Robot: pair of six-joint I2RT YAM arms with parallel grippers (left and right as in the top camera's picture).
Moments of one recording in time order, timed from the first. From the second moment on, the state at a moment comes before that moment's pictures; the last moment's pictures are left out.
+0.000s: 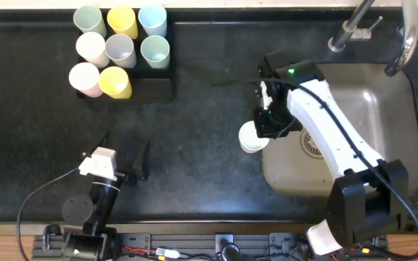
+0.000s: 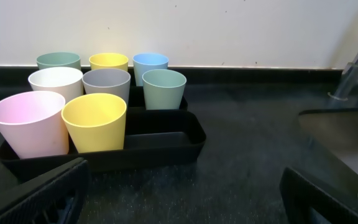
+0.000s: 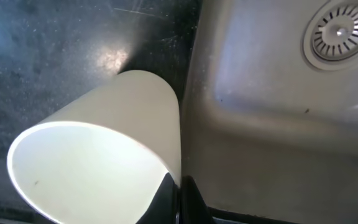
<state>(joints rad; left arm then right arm) -0.11 0.01 0.01 -0.06 0.17 -0.10 0.32 1.74 1.37 -1.29 -0.10 0.18</state>
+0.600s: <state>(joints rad) -0.11 0.01 0.01 -0.06 0.17 -0.10 0.42 1.70 1.69 -1.25 -0.12 0.22</state>
